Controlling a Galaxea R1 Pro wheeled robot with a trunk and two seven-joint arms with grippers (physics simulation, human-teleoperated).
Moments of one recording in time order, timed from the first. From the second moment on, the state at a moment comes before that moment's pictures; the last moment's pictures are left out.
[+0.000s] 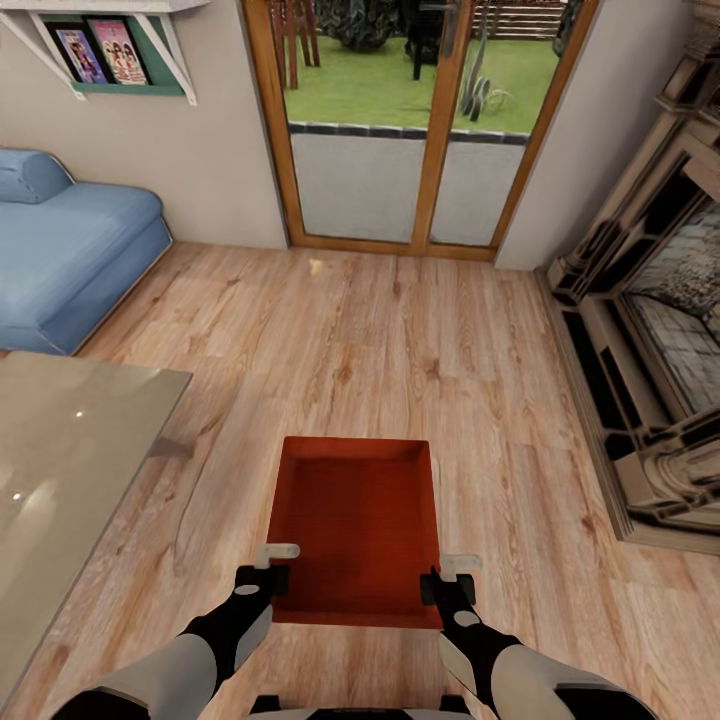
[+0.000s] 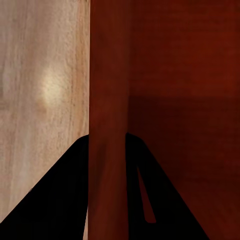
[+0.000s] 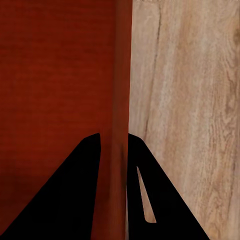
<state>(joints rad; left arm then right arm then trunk) -0.70 -0.09 -0.21 -0.20 0.15 -0.03 0.23 -0.72 0.14 -0.06 -0.01 0.14 -0.33 -0.22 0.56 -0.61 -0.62</state>
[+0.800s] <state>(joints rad) -0.70 -0.09 -0.20 -0.20 0.15 -0.03 0.23 -0.72 0.14 -0.06 -0.01 0.14 -0.33 -0.22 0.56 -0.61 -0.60</state>
